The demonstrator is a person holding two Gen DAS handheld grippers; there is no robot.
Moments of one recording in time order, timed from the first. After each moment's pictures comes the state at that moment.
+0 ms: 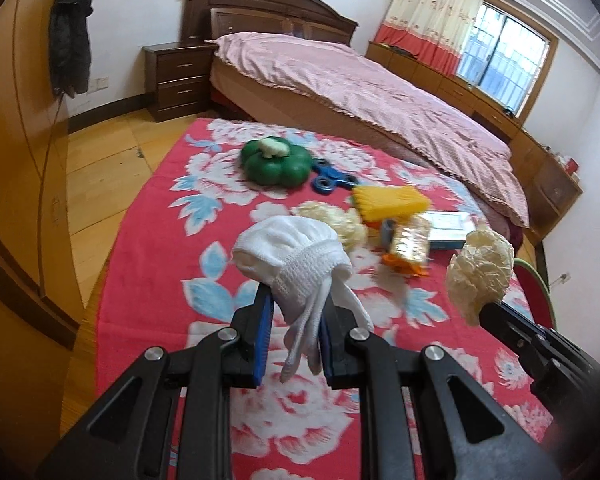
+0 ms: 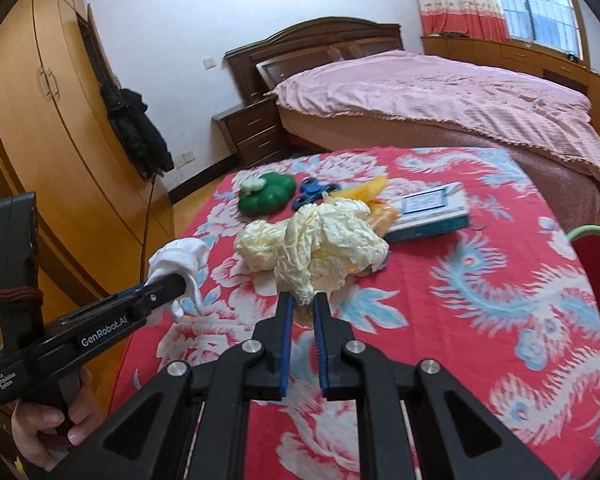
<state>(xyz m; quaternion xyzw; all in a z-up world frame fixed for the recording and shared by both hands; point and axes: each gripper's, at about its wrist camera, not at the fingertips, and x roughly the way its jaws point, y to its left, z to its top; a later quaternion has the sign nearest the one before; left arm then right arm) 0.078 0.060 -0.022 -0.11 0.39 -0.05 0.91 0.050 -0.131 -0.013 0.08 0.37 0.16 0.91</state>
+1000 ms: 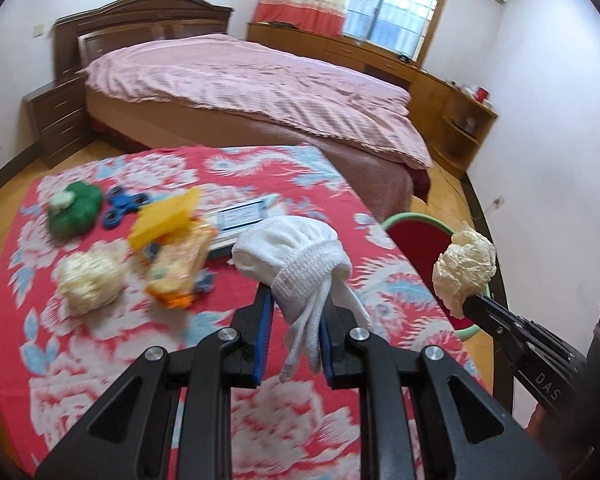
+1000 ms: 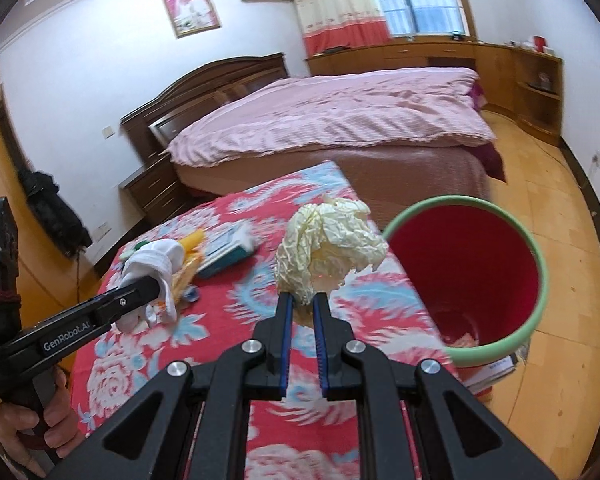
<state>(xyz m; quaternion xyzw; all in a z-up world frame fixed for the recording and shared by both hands) 0.098 -0.120 0.009 -0.03 0.39 -0.23 0.89 0.003 -0.297 0.004 0.15 0.34 -0.02 0.93</state>
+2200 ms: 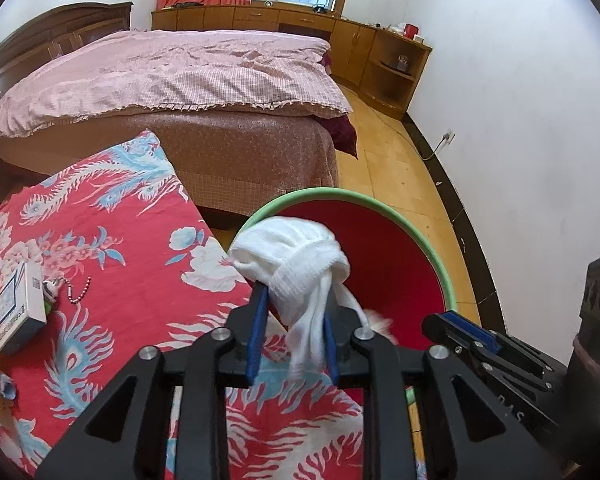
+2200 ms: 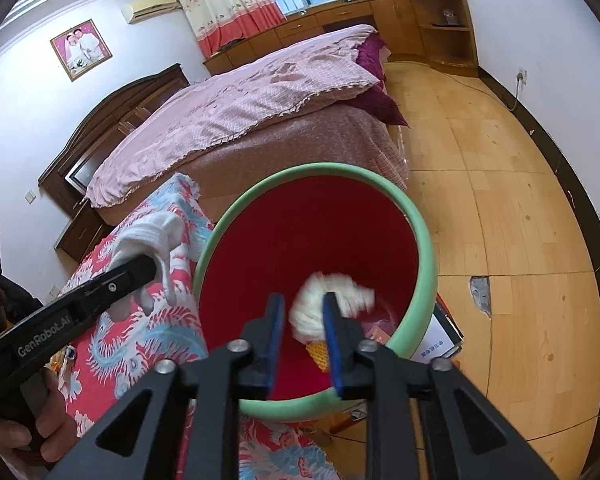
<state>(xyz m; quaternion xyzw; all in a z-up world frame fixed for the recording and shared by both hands) 0.139 -0.324 -0.035 0.06 0.42 -0.34 0.84 0.005 -0.462 -0.065 0.26 0.36 -0.15 0.89</state>
